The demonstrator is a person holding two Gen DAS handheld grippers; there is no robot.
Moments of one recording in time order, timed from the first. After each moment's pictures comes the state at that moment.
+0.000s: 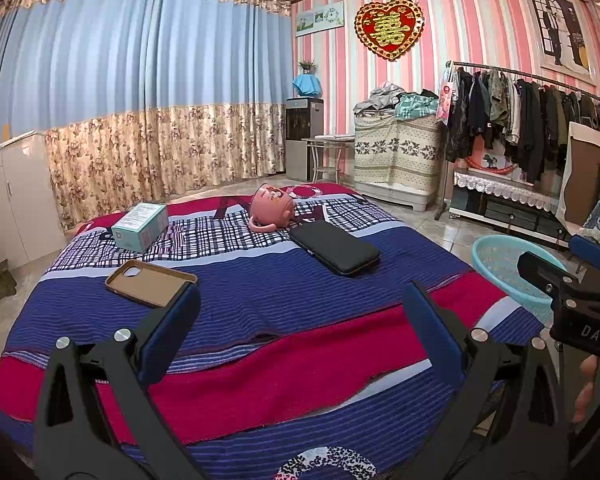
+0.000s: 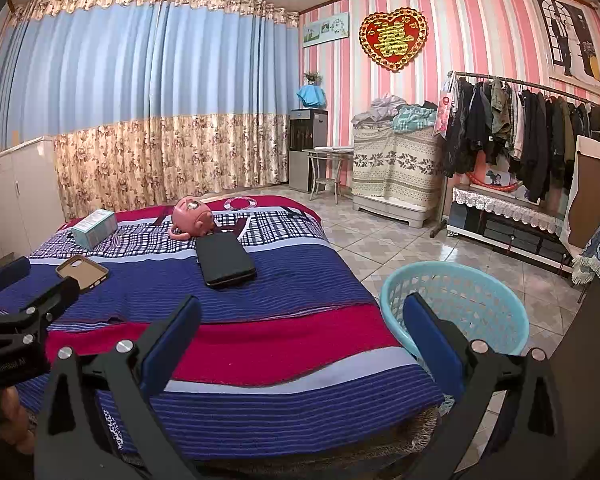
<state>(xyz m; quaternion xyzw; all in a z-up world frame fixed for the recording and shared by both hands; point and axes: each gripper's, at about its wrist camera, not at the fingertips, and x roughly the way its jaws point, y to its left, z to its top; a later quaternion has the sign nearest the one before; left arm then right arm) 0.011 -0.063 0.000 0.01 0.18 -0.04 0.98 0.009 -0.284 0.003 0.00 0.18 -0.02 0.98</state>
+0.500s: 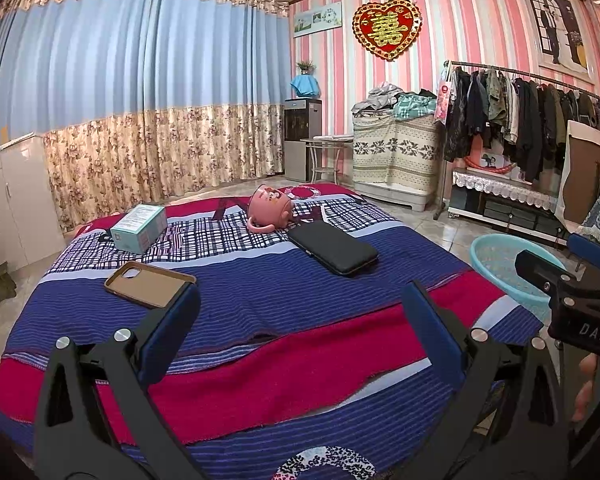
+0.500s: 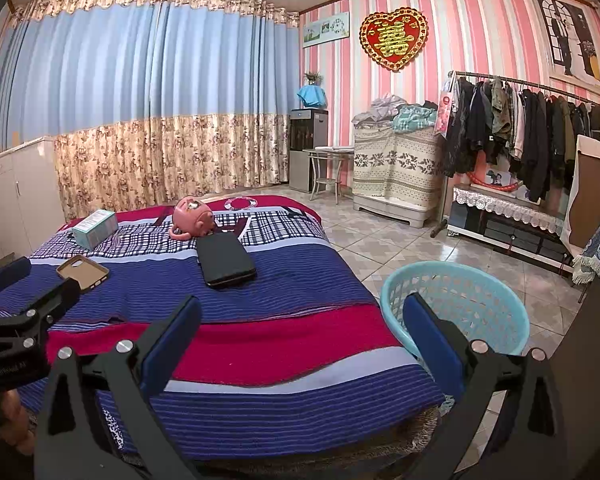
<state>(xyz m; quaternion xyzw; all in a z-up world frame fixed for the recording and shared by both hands) 0.010 -0.064 0.000 0.01 0.18 -0.04 0.98 0.008 -0.284 0.003 0.00 0.18 -0.02 0.98</state>
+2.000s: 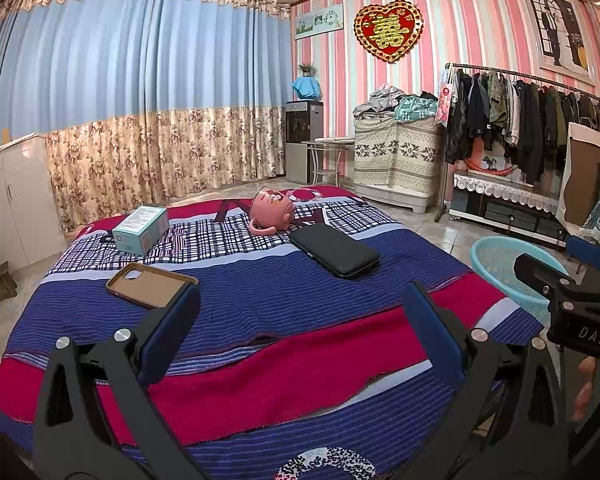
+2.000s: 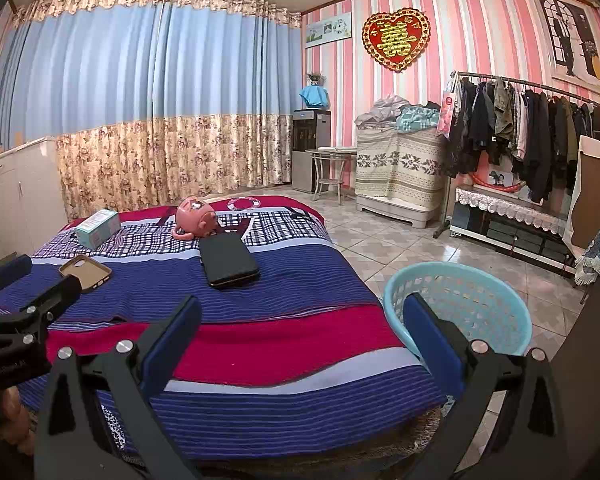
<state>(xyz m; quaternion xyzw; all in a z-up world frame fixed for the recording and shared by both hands) 0.010 -0.059 0.001 0.01 0.18 -0.04 0.98 0.008 -0.282 0.002 0.00 0.18 -0.02 0.98</state>
